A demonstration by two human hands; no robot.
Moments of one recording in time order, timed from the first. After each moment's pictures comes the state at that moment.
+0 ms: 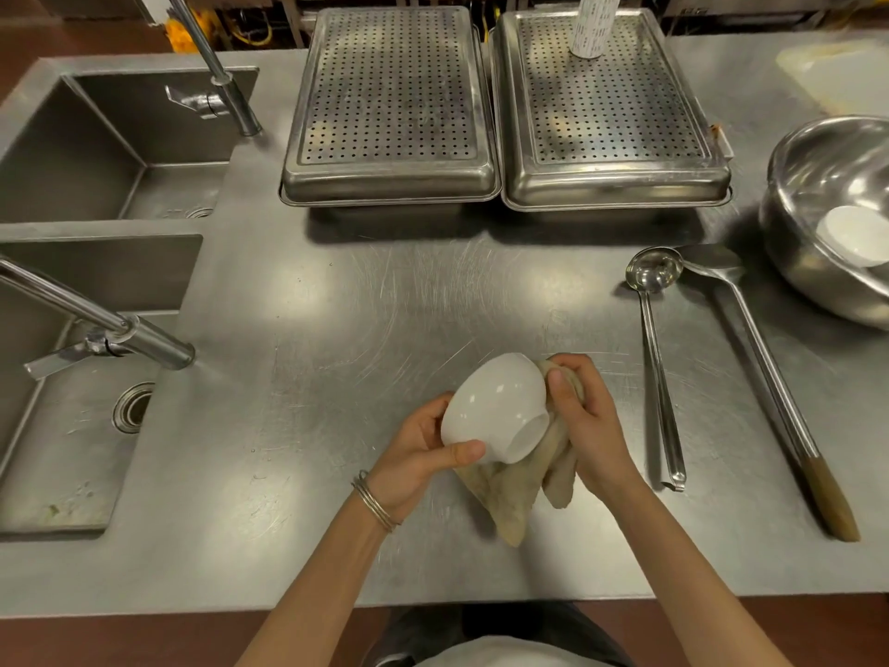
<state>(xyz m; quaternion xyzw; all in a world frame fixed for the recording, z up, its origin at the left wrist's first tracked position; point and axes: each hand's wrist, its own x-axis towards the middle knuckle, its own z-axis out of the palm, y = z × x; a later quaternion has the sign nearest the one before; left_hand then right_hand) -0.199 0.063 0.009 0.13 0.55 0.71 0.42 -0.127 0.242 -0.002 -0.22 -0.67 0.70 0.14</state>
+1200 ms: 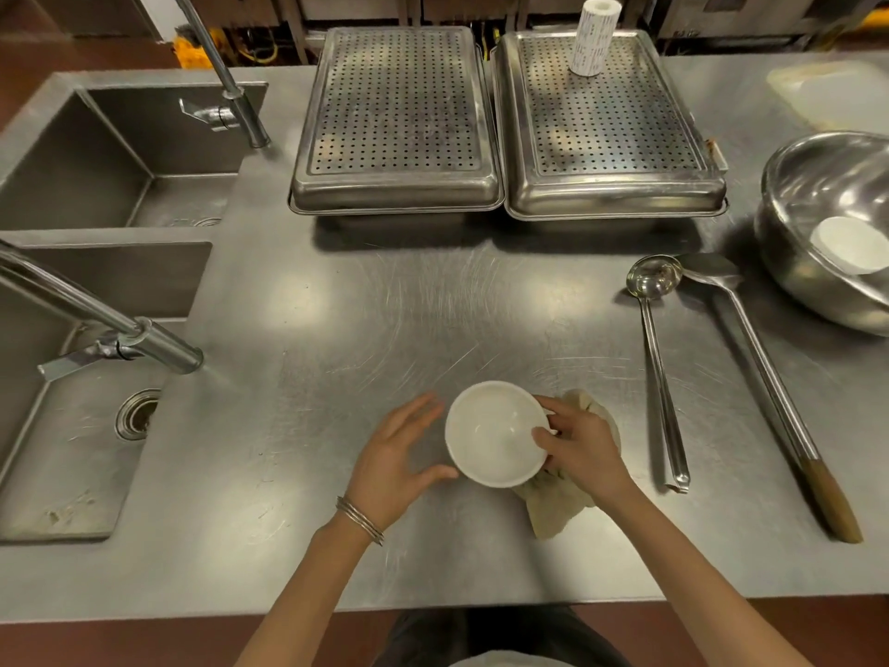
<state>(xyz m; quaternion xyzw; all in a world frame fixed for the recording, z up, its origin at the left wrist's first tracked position) -0.210 0.023 -0.047 0.34 0.83 0.42 0.12 -0.115 0.236 -0.018 -0.31 -0.73 0.61 -0.02</state>
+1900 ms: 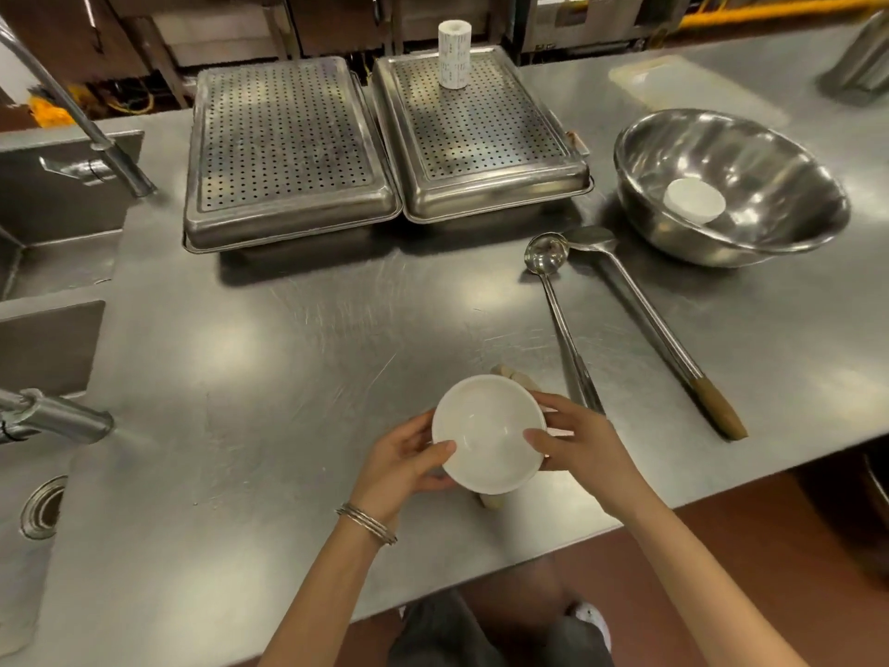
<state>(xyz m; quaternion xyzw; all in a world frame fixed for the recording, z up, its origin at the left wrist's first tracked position) -0.158 0.075 0.013 0.06 0.63 0.64 0.44 -0.029 0.244 0.017 -0.35 -0.67 0.65 0.07</state>
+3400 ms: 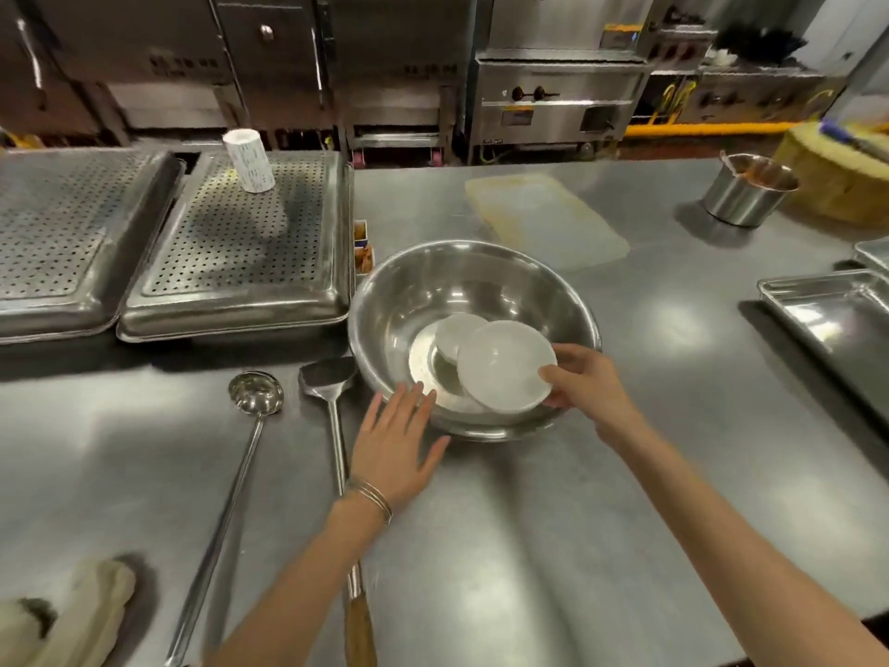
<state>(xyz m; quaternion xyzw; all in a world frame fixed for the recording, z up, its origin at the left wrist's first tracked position) -0.054 0.611 -0.015 0.45 0.89 0.10 0.01 0.052 0.829 0.061 -0.37 -0.70 0.59 0.14</state>
